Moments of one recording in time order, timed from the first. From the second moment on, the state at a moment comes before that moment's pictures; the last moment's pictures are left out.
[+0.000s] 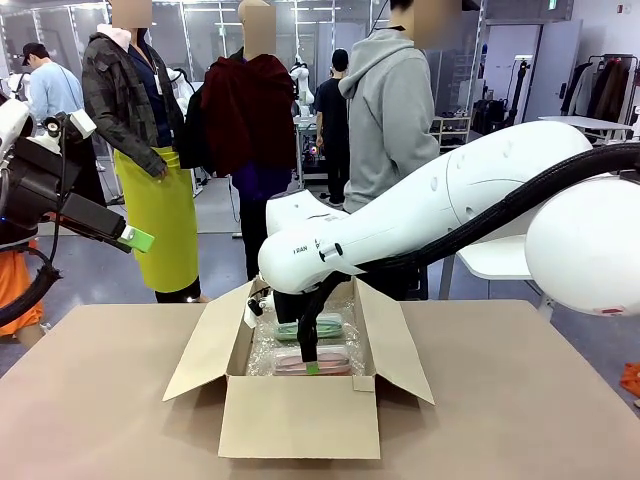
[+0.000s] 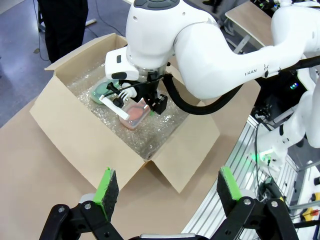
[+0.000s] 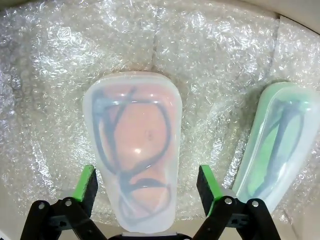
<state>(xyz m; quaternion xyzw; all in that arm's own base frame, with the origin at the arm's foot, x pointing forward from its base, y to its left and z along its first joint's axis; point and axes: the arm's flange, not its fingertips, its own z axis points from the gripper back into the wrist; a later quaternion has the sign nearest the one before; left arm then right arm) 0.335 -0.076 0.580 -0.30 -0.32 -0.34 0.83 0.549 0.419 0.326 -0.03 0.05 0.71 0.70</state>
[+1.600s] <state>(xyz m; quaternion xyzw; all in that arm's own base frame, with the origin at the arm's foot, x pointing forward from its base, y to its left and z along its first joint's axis) 0.335 -0.076 0.580 -0.30 -0.32 -0.34 0.83 0.360 0.043 0.503 0.13 -0.25 0.32 0.90</state>
